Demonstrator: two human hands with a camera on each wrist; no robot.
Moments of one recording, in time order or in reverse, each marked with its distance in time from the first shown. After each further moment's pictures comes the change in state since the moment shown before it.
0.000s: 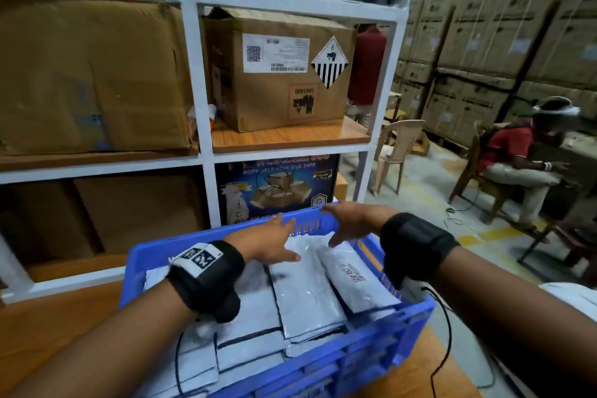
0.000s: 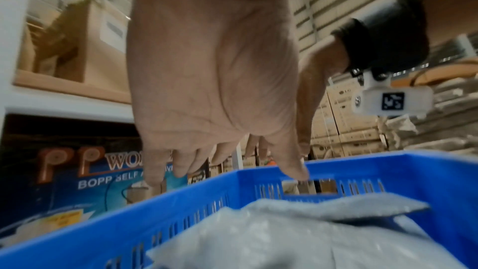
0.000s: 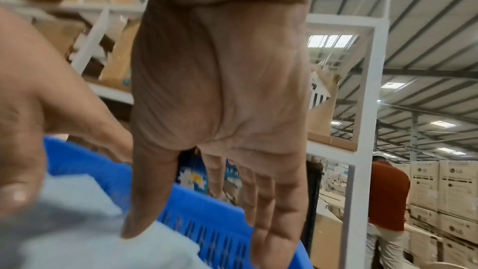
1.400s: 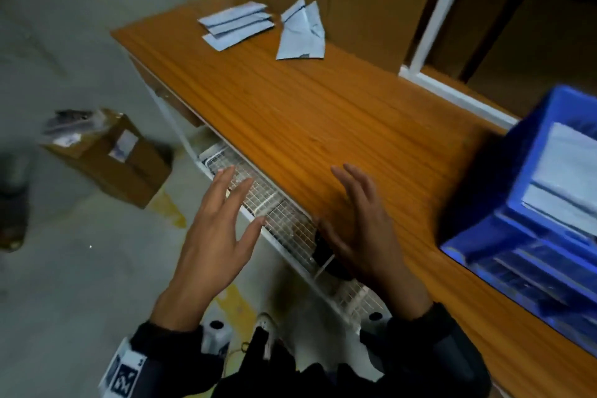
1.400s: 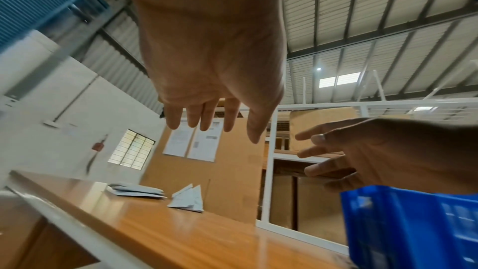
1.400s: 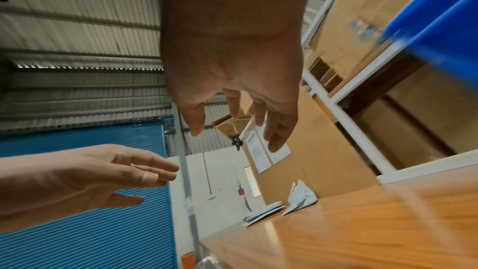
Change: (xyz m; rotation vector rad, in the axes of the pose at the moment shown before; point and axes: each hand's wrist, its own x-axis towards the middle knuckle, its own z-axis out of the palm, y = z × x) left_hand -0.575 -0.029 0.296 -0.389 0.885 -1.133; right_hand -0.201 -0.431 0.249 0.680 0.137 -1.101
